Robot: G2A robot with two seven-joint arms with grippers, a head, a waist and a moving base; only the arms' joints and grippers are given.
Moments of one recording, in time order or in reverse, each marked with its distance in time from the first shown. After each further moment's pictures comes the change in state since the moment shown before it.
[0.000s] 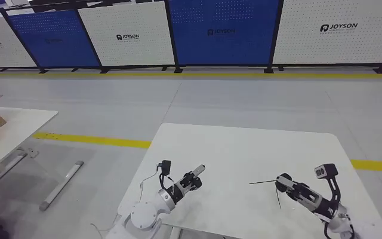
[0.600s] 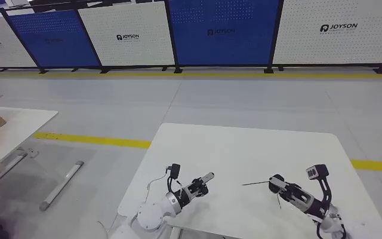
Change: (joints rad) left arm -0.040 -0.005 0.086 0.041 0.042 0.018 -0.058; right arm 0.017 -0.015 -0.079 0.001 -0.001 0.023 -0.029
